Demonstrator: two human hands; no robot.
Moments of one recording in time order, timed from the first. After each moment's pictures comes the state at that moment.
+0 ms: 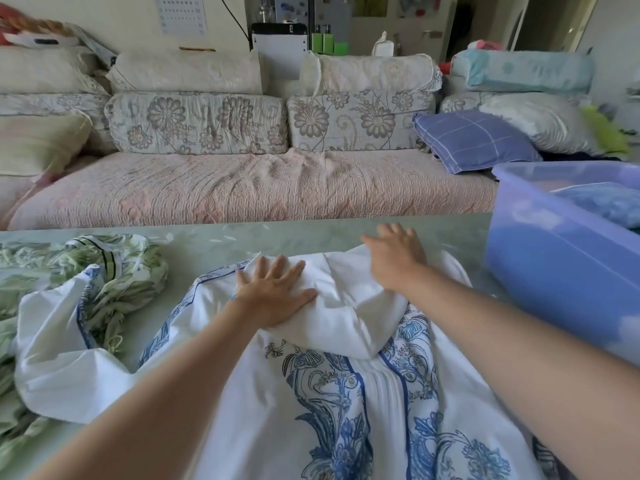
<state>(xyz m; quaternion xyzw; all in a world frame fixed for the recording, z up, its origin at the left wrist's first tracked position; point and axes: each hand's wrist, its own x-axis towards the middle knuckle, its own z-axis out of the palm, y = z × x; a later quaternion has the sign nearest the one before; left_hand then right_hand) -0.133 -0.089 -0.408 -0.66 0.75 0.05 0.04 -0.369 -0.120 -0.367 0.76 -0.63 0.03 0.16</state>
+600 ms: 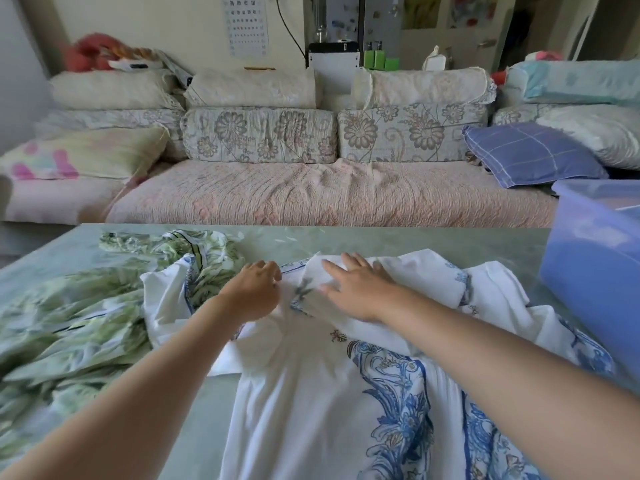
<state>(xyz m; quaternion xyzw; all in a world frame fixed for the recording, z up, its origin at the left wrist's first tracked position) -0.020 -0.019 -0.365 -0.69 0.71 0.06 -0.10 -0.237 -0.047 -0.357 0.85 -0.52 -0.01 -0.05</state>
